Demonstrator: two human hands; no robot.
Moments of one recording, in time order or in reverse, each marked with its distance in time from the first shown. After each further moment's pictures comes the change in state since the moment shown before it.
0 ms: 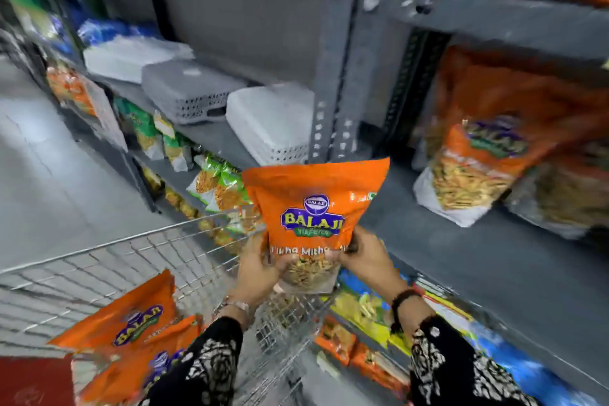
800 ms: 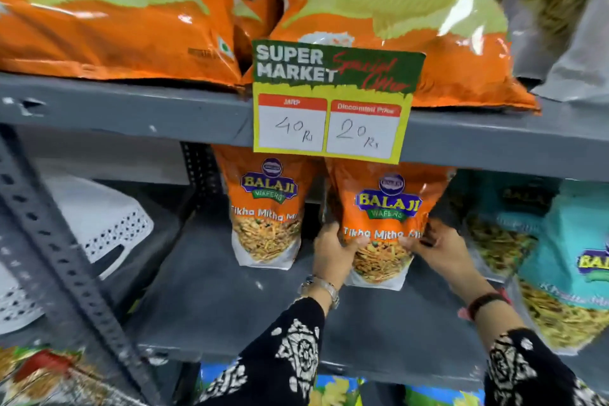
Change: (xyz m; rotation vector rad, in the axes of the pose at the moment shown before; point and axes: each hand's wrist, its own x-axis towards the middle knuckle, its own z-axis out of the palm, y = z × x) left_hand -0.008 0.221 0.338 -0.091 -0.673 0.289; right_hand -0.123 0.107 -0.331 0.046 0.878 0.226
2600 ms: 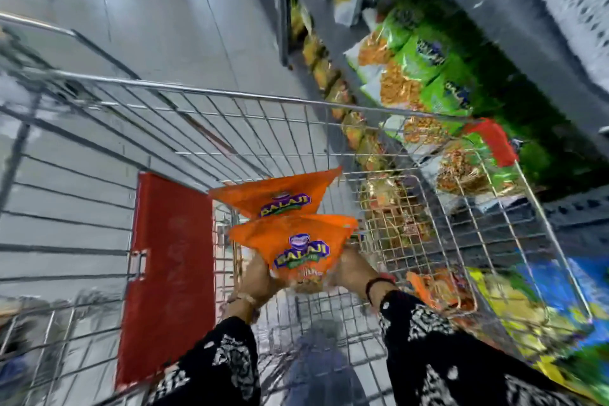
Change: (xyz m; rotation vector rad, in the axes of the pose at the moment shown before) left_hand -0.481 -0.385 -0.319 0.102 0.768 -0.951; right_hand -0.416 0.025 0.537 -0.809 -1.683 -0.245
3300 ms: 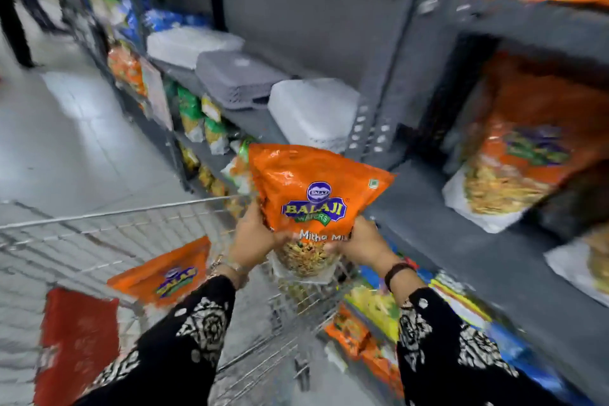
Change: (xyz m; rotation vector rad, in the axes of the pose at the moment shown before) left_hand -0.127 0.273 -0.003 -0.316 -0.085 0.512; right_hand -0.285 0.045 -0.151 0.465 0.638 -0.190
